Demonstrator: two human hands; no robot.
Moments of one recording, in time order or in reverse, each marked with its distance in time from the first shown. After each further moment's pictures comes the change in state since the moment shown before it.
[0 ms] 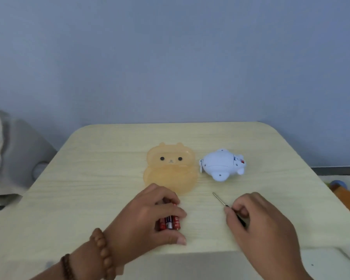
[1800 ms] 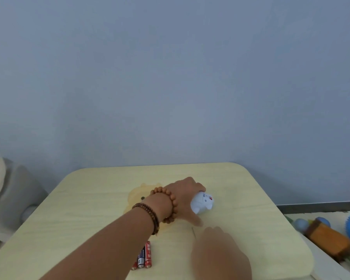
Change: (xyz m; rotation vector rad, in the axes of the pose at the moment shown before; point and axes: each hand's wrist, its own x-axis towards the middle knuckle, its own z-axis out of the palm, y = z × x) left_hand 0.186 -0.041 0.073 0.529 -0.473 -0.439; right_hand 0.010 -0.012 -0.003 -0.049 -0.176 0.085
